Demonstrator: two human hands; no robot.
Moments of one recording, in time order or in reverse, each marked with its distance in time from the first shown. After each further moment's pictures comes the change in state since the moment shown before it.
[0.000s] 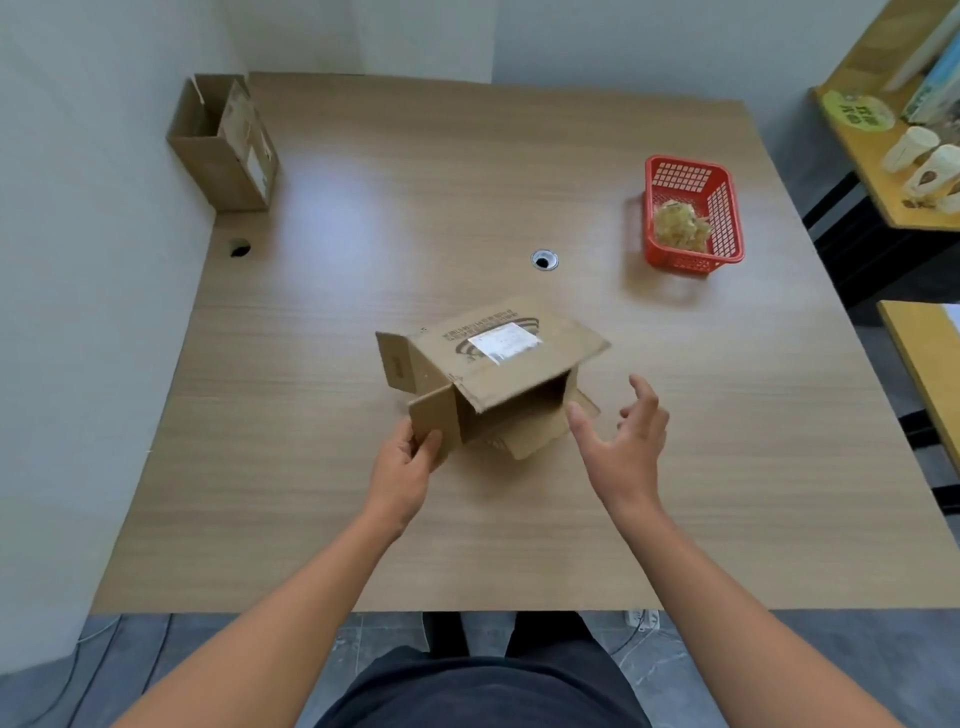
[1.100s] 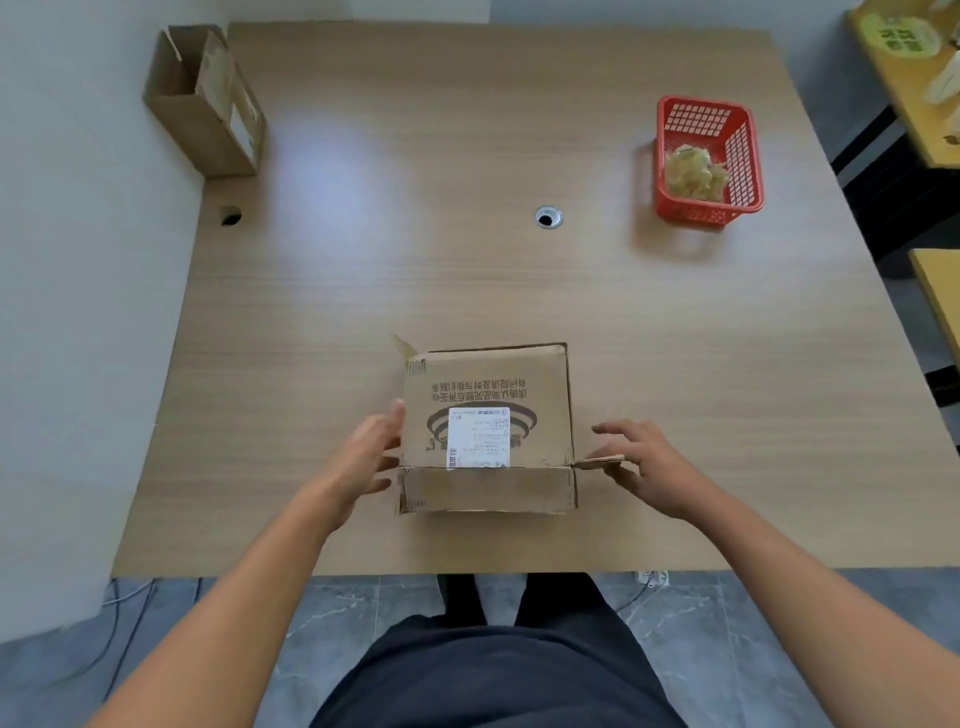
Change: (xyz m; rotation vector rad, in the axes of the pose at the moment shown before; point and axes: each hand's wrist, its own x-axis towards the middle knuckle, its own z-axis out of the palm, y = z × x) left_hand -0.011 0.009 -0.057 0.271 -0.105 -0.467; right_hand 0.017 0.088 -0.053 -0.491 -0.766 -0.372
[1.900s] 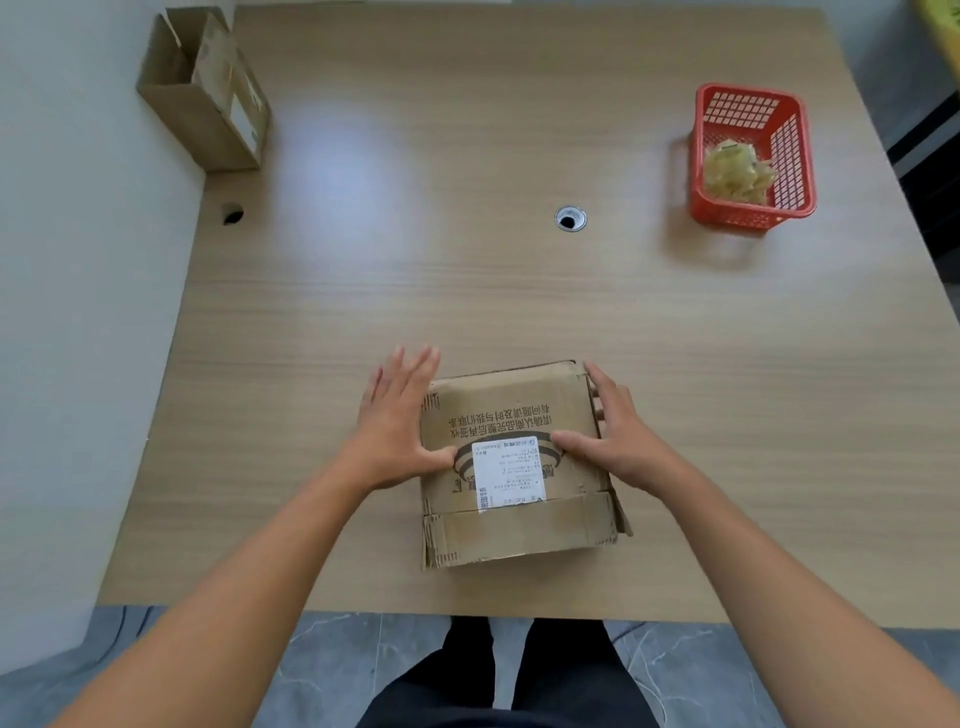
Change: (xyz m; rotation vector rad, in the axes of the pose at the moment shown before) left_hand 0.053 0.049 0.009 1.011 0.180 0.668; right_hand 0.089 -0.043 -0.011 0.468 0.024 0.219
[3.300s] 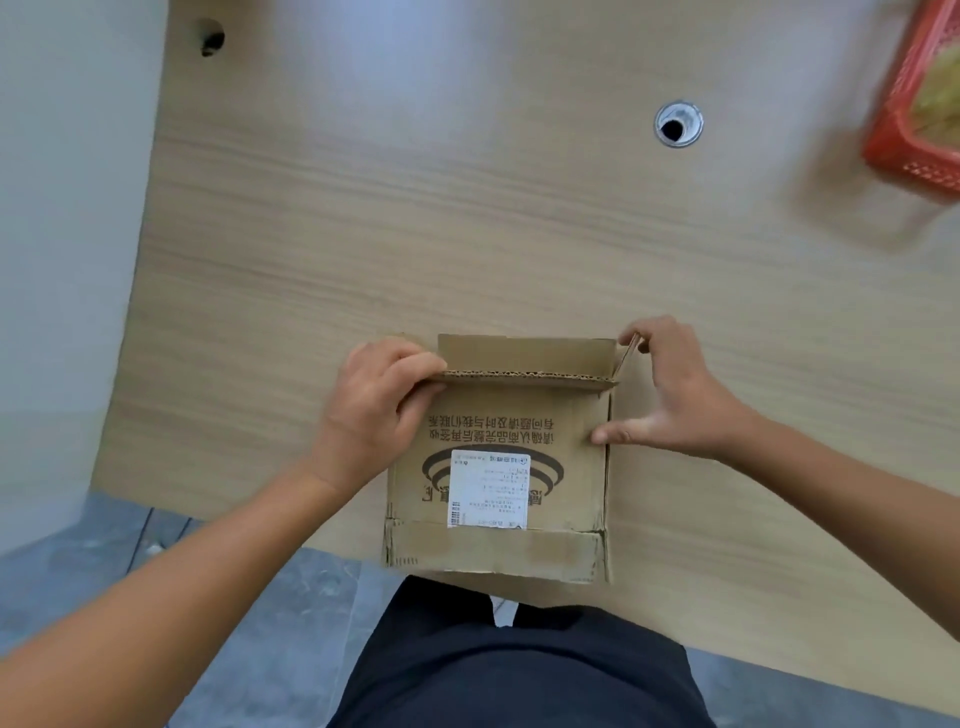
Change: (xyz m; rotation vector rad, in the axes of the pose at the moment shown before) left_hand 0.008 0.008 0.009 -0.157 0.398 0.098; right_hand 0.090 0.003 -0.060 -0.327 -0.165 -0.423
